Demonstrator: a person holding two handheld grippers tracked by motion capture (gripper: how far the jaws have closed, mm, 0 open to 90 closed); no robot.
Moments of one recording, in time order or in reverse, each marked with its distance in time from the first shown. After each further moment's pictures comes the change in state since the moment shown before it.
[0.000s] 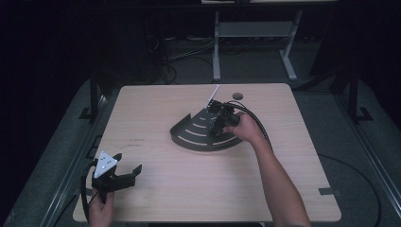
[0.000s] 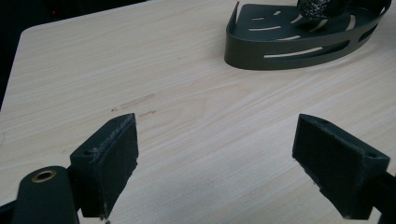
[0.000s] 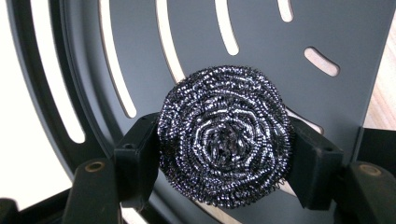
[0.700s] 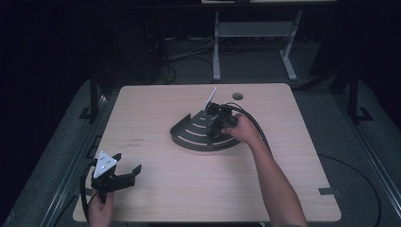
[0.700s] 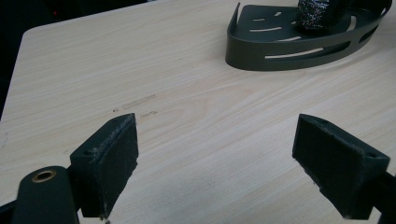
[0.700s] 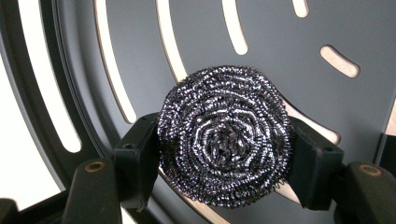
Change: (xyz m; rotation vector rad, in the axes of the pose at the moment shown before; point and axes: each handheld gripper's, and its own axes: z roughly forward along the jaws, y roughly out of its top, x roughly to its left) left arm 0.001 0.000 0.000 -0.002 0.003 -0.004; right arm 0.002 0.003 0.010 0.028 0.009 0.009
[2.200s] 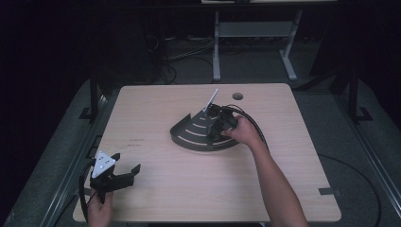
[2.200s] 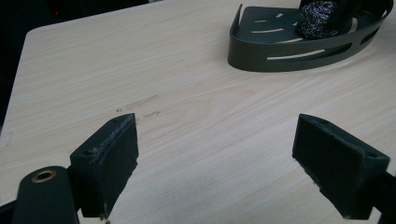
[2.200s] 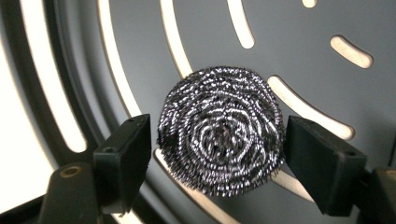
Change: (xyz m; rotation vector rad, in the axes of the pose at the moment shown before) left arm 0.002 0.000 -0.002 -0.001 0.002 0.000; right arm 0.002 -0.006 0.002 -0.017 0.019 0.031
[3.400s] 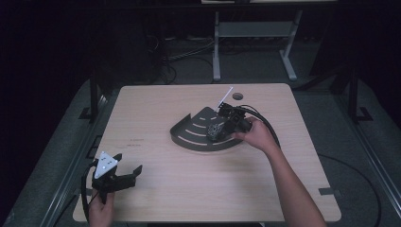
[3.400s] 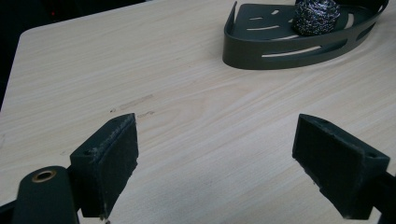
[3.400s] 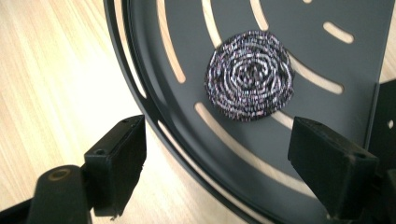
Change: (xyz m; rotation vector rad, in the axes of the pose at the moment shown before) left arm -0.005 0.000 0.001 0.005 -0.006 0.016; right arm 0.017 -0.039 -0.047 -0.106 0.021 -0.023
